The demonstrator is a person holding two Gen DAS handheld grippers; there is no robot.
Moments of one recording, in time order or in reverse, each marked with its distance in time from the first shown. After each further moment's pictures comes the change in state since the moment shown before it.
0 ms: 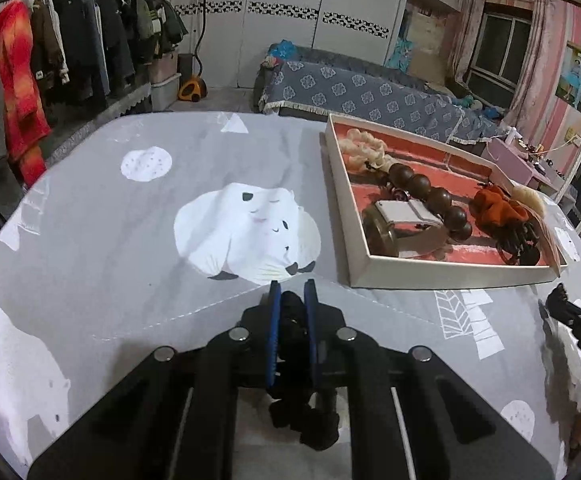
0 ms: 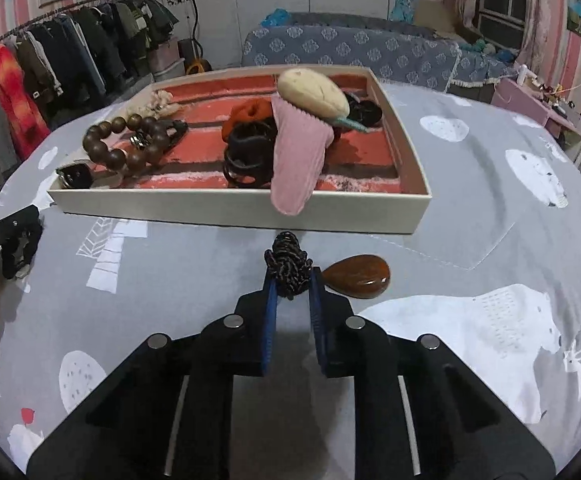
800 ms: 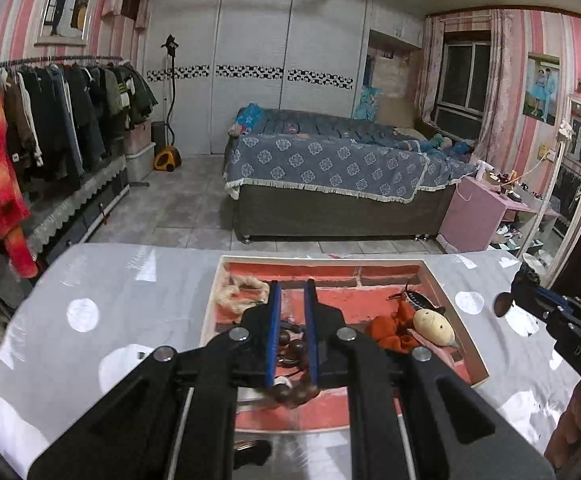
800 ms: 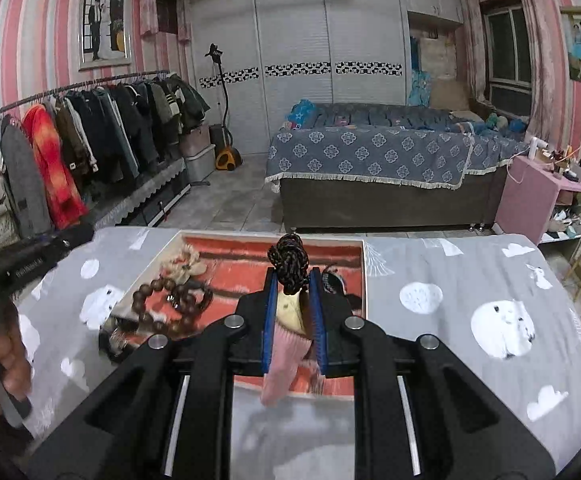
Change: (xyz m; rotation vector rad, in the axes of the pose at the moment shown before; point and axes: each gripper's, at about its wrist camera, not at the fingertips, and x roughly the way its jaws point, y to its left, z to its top) left arm -0.036 -0.135 0.110 0.074 -0.207 -0.053; right arm -0.078 -0.039 0.105 -0.017 -0.310 0.106
